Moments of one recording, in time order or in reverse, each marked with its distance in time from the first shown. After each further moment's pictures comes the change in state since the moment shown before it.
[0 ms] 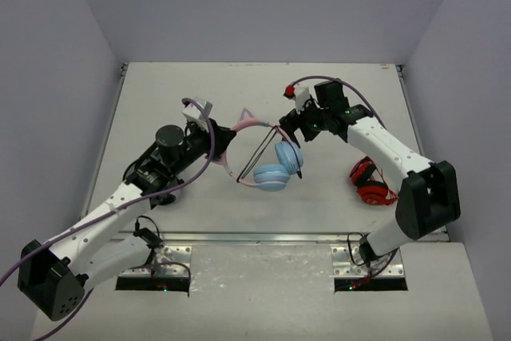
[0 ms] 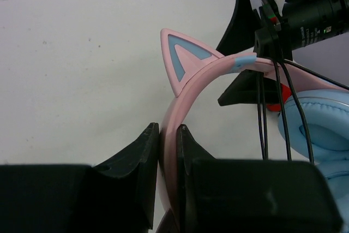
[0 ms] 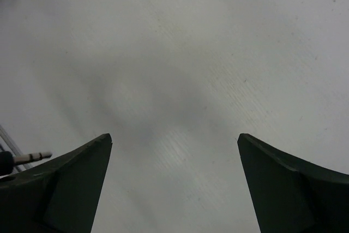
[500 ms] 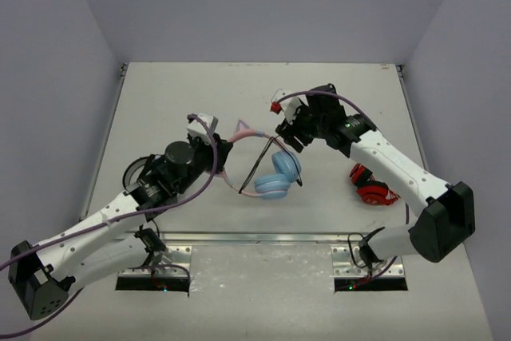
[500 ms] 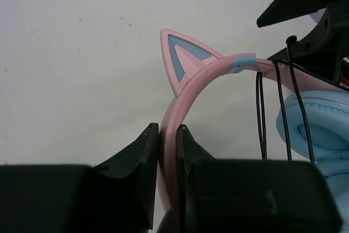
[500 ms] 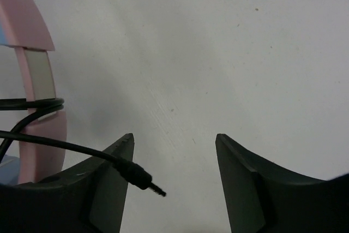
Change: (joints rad) left arm -0.200 -0.094 -0.026 -0.149 -0.353 0.031; right arm 0.165 -0.147 -0.025 -0.001 0.247 -0.223
